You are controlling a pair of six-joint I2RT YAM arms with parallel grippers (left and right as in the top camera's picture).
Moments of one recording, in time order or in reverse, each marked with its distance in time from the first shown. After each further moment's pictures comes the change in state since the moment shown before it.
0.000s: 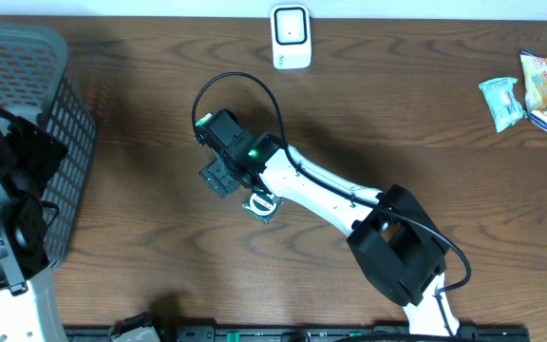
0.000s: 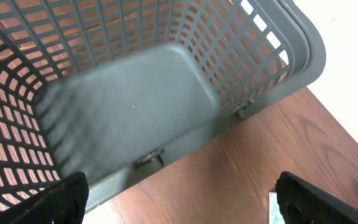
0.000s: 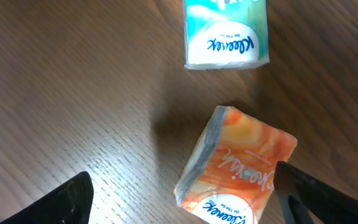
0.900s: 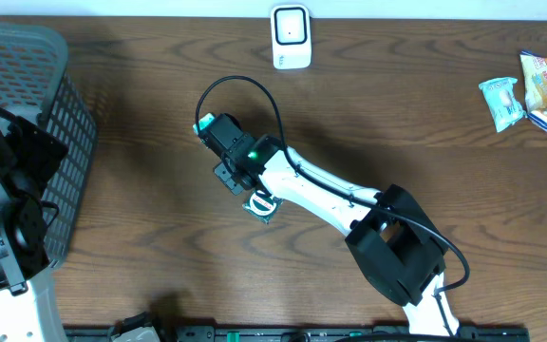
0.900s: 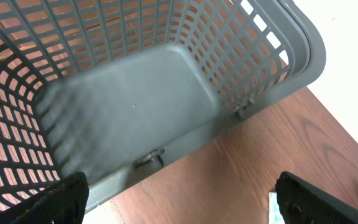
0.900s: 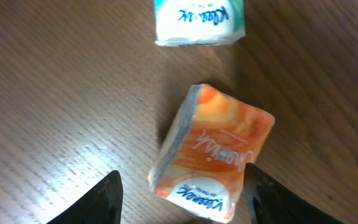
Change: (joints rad) left arm 0.000 0.000 0.000 0.000 0.000 0.000; right arm 0.002 0.003 -0.010 -0.038 0.073 -0.003
